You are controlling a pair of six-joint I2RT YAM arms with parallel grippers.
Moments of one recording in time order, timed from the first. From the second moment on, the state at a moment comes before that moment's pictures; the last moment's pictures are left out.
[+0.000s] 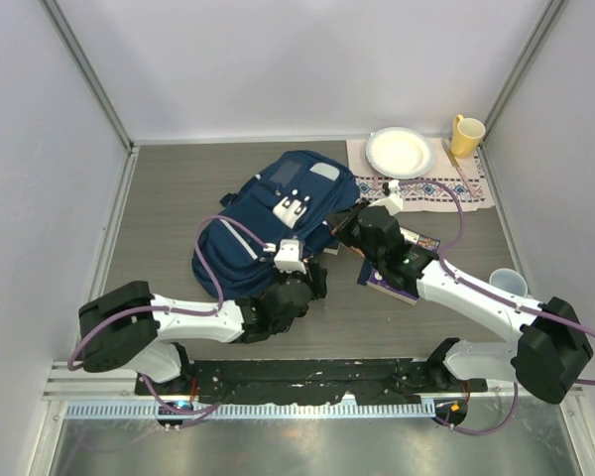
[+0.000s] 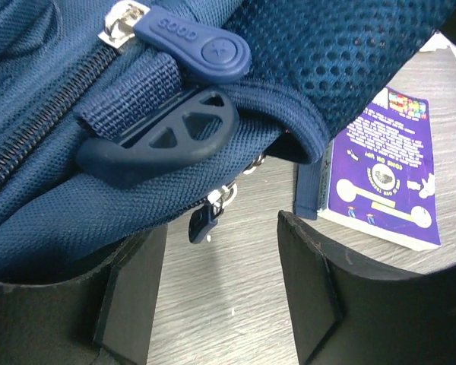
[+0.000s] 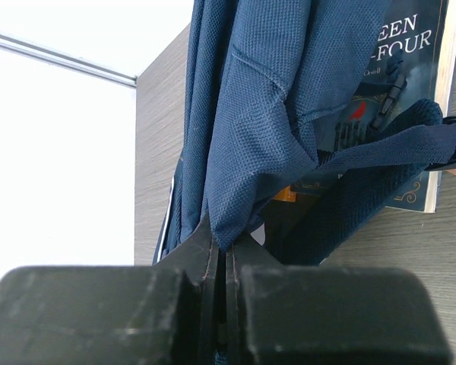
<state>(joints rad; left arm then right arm) -1.21 1.44 0.62 0.43 -0.80 -0.68 0.74 1.22 0.80 0.07 0.35 1.08</state>
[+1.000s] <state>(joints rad) -1.23 1.36 0.60 0.44 -0.90 -0.64 0.65 1.20 0.74 0.08 0.24 1.10</state>
